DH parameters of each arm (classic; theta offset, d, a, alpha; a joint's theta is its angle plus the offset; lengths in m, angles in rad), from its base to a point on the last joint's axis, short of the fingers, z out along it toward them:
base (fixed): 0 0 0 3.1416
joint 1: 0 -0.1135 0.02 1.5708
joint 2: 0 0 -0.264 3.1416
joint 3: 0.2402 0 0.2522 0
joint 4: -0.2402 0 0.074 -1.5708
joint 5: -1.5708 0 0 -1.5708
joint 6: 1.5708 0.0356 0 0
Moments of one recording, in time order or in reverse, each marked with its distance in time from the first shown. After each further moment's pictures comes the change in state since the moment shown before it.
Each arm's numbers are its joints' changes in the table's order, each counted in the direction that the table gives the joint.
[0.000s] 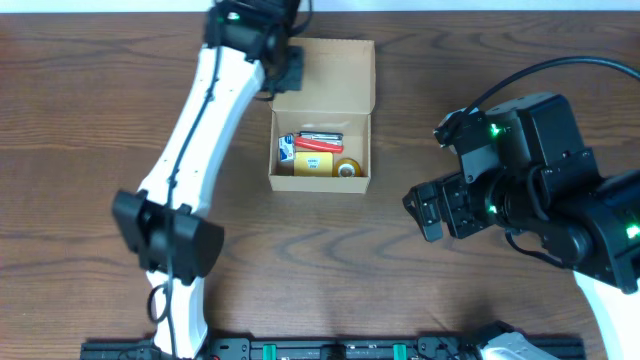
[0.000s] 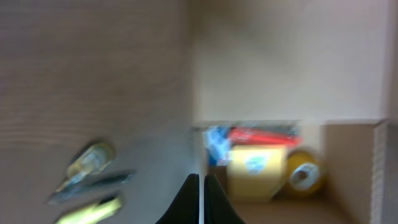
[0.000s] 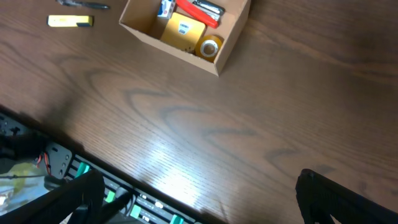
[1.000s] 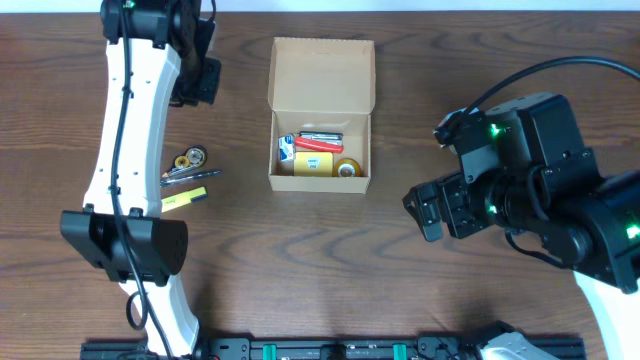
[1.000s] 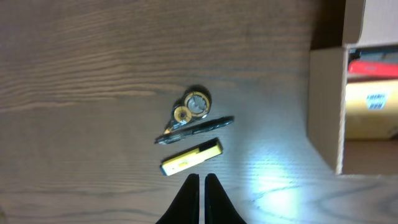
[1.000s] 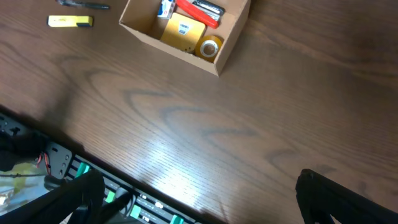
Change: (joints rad) left arm -0.254 -0.059 0.011 -0.231 0.030 0.363; right arm 0.000 0.000 0.000 0.000 0.000 0.000
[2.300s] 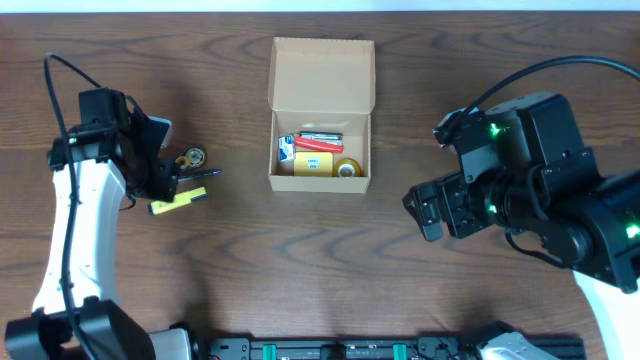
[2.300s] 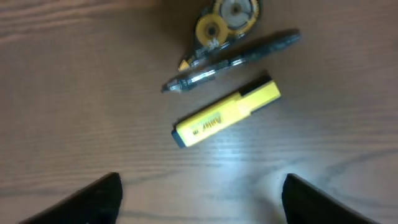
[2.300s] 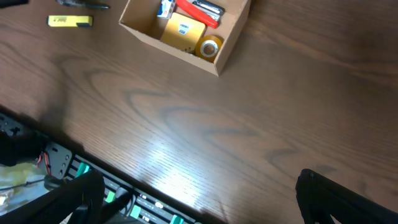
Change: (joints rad) left arm -0.313 -0.516 -1.077 0.604 -0.130 0.320; right arm 0.000 0.001 0.000 0.000 0.000 0.000
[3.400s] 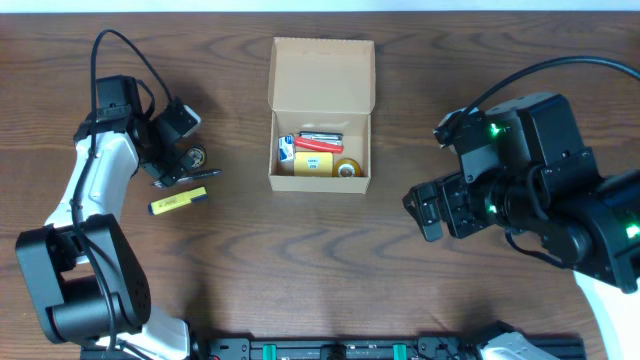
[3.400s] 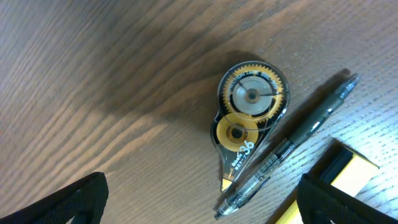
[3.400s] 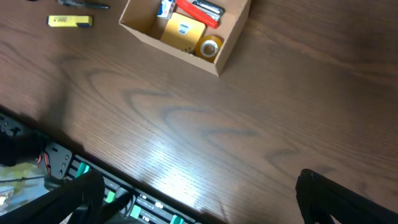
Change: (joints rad) left arm 0.000 0.249 -0.002 0.361 -0.087 0.556; right arm 0.000 0.000 0.000 0.000 0.000 0.000
